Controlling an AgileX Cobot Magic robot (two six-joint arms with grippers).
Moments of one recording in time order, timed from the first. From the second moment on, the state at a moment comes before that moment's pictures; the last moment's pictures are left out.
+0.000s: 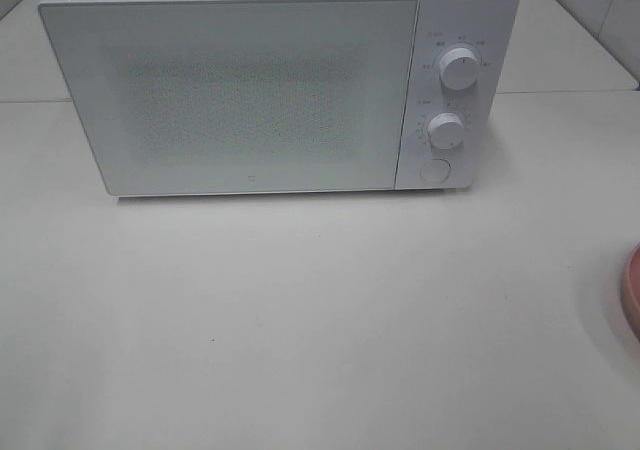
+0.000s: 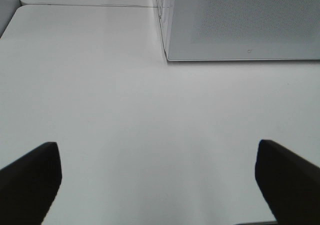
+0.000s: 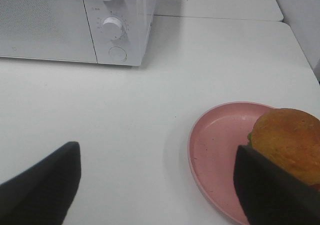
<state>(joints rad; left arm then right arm) 0.00 0.00 -0.52 -0.14 1.08 0.06 0.07 0.00 -0.49 0.00 0.97 -0.01</state>
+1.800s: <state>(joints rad) 0.00 0.00 -0.52 -0.14 1.08 0.06 0.07 0.68 -0.50 -0.01 0.29 -0.01</state>
